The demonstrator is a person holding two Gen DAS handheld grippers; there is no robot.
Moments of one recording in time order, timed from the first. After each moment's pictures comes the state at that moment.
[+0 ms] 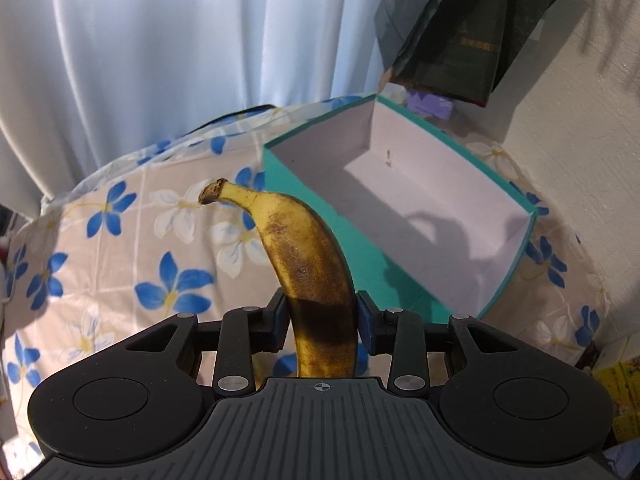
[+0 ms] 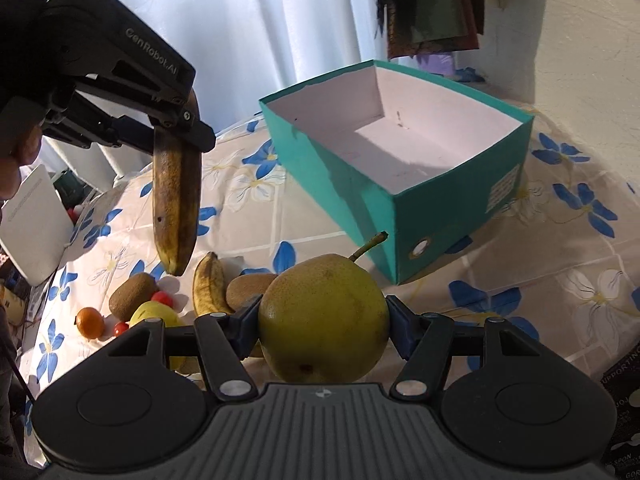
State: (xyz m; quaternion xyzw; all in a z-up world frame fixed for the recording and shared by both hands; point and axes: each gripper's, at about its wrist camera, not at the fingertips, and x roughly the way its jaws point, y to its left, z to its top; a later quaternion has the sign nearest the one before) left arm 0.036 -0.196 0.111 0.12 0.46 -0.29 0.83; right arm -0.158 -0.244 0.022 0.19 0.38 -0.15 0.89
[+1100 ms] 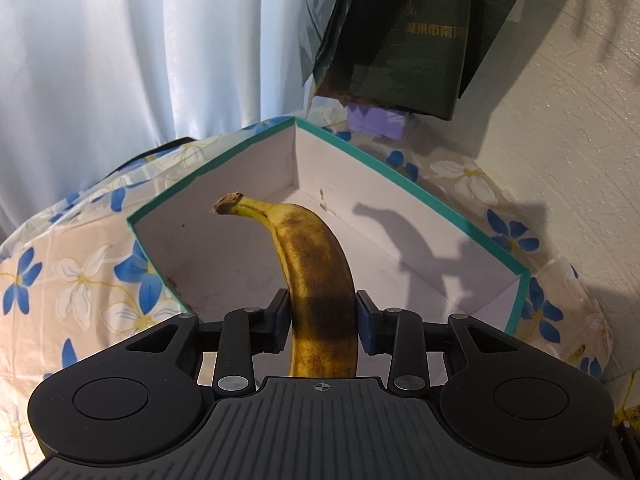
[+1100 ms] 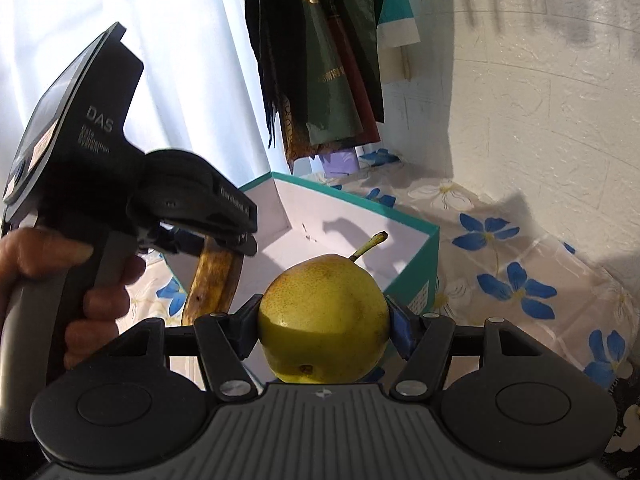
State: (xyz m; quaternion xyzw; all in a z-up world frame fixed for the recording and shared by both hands) left arm 0.080 -0.315 0.060 0.13 0.44 -0.34 0.82; right arm -0.128 -0.328 0.047 0.20 0.27 -0.27 0.90
